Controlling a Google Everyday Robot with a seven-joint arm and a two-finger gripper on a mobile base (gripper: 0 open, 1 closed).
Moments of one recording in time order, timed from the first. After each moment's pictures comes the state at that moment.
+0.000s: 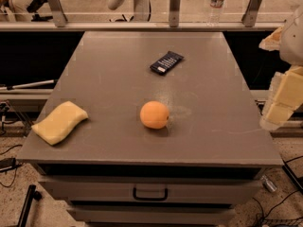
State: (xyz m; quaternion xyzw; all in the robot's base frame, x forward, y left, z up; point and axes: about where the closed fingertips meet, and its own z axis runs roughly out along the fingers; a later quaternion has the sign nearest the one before) arm 0.438 -0.216 0.977 -0.60 0.78 -0.04 0.16
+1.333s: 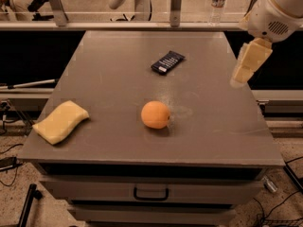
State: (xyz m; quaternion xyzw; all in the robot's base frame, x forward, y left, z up) arm 0.564 -0.218 0.961 -0.59 0.78 -0.03 0.21
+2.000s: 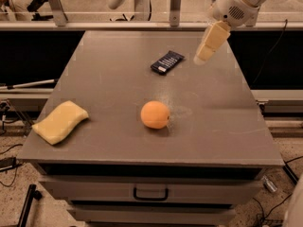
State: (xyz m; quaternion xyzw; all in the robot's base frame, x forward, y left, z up) arm 0.649 -0.148 0.960 -0.59 0.76 0.05 0.27
